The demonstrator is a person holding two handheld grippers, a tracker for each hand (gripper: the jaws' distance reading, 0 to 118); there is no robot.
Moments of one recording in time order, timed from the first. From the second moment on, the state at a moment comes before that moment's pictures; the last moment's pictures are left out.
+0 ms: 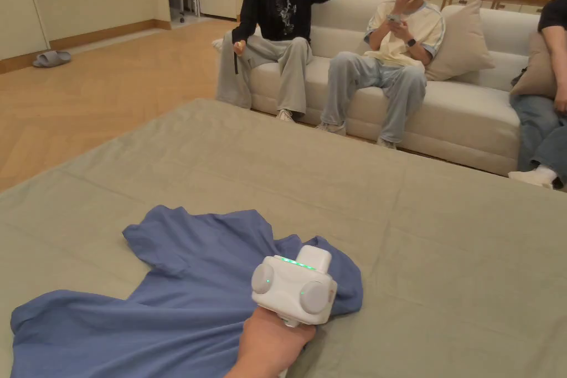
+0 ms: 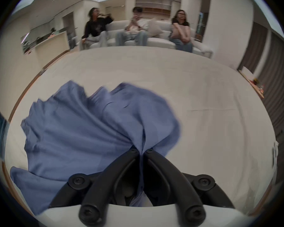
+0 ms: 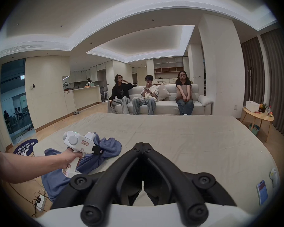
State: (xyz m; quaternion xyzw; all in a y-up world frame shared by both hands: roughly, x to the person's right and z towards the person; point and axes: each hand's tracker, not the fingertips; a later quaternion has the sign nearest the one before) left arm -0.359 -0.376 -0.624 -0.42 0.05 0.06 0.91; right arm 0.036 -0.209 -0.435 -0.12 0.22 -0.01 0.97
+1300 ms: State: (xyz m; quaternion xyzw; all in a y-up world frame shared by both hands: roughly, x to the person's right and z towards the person) left arm -0.185 -0.091 -0.291 0.02 -0.11 0.01 0.99; right arm 0.205 -0.143 -0.267 -0.04 0.07 -0.03 1.00
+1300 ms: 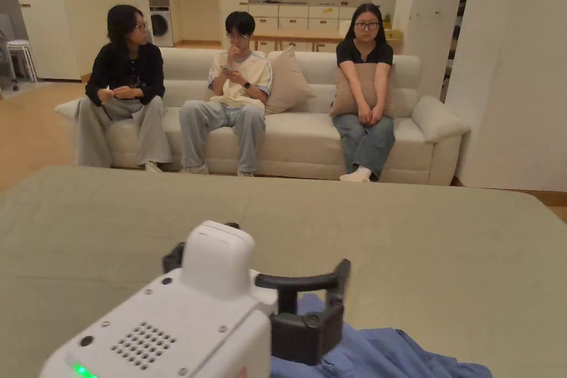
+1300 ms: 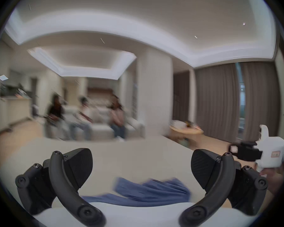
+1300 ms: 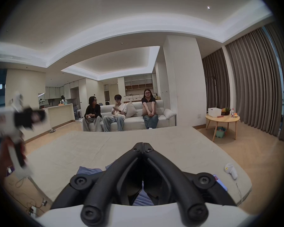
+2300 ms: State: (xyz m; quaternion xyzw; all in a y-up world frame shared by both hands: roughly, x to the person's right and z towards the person) left arm -0.292 -0.193 -0.316 -0.12 0.05 0.07 0.99; right arm 0.200 -0.126 -0.236 0.01 0.02 0.00 1.00
